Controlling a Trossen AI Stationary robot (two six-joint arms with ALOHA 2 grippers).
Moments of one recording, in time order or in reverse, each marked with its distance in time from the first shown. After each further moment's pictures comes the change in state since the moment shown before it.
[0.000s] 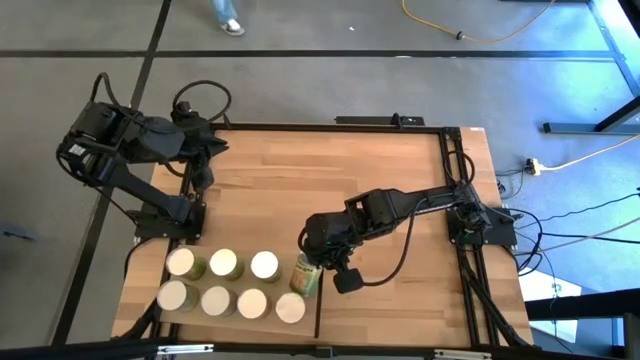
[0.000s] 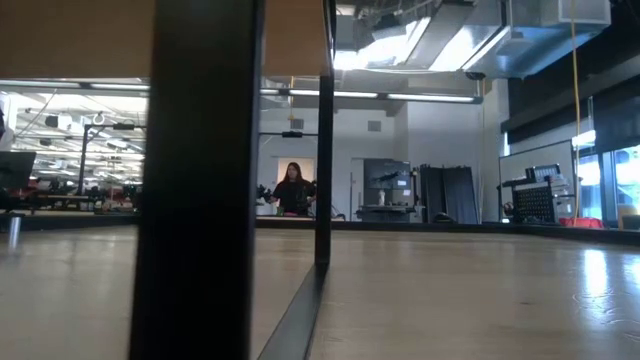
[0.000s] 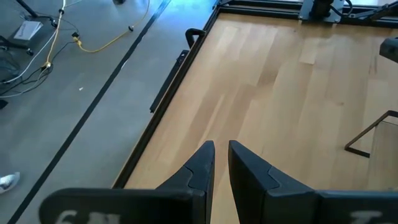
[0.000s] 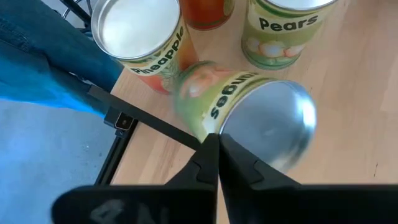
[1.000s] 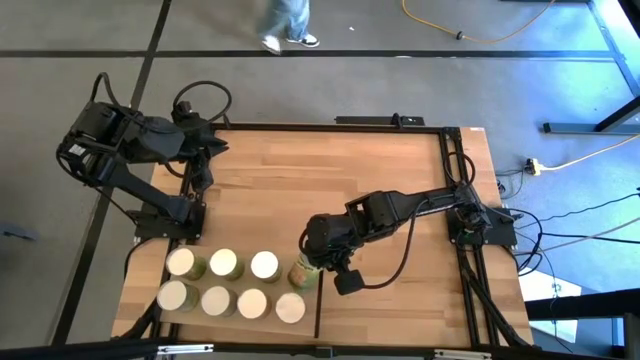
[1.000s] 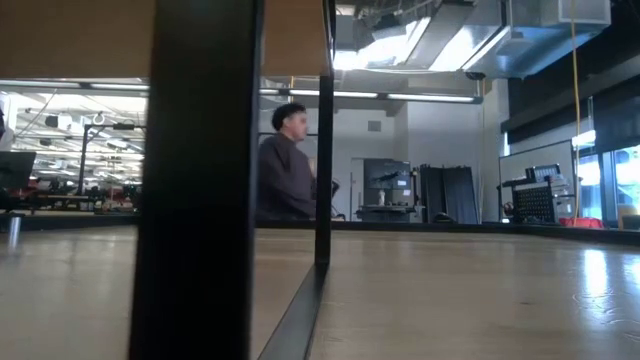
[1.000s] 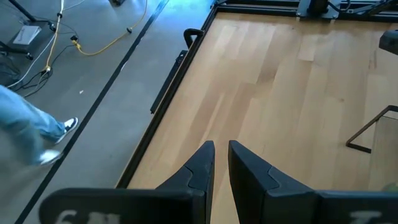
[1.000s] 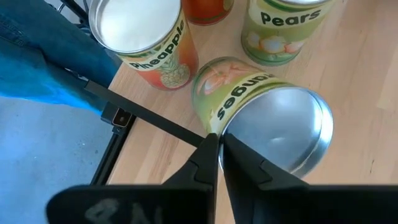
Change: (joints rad) left arm 0.000 0.000 0.000 0.000 0.007 0.029; right arm 0.009 0.000 0.000 -0.011 0.029 -0.004
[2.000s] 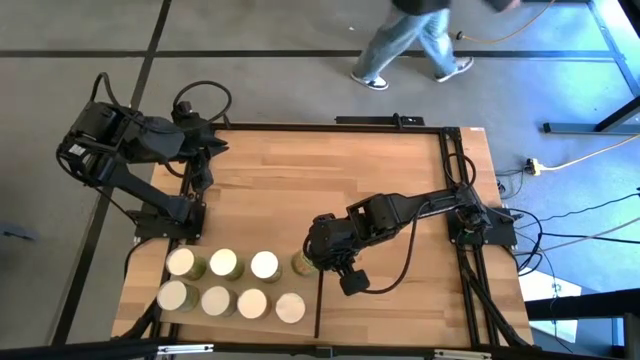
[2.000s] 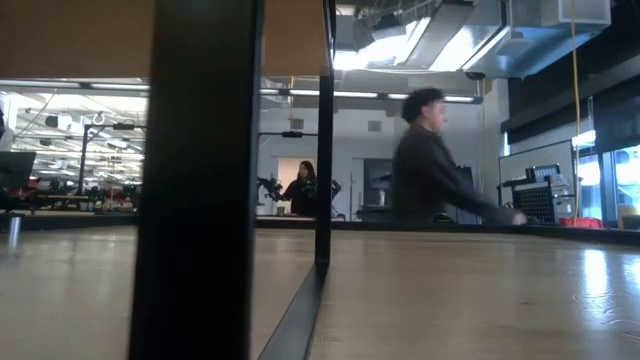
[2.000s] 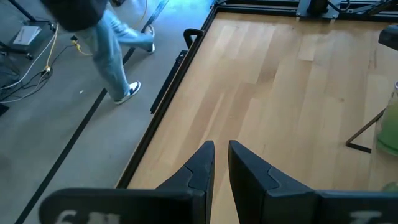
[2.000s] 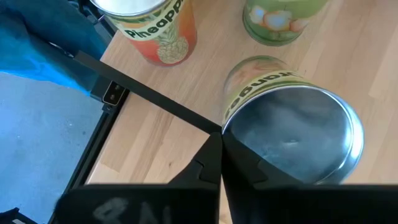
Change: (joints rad) left arm 0.000 0.000 0.000 0.000 0.000 0.001; right arm 0.016 -0.001 0.001 -0.064 0.045 -0.053
